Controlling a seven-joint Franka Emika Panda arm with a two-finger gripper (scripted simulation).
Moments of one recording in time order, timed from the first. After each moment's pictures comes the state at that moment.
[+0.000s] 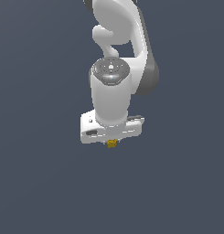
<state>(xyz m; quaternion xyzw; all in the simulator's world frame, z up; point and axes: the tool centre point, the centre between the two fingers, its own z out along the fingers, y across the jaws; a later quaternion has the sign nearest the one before) 0.096 -0.001 0.203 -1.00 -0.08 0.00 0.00</state>
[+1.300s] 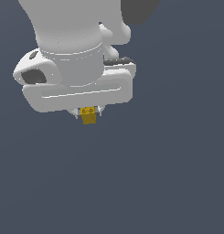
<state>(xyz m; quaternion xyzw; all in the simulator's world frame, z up) 0.112 -0.057 0.379 -1.00 -0.08 0.00 0.00</state>
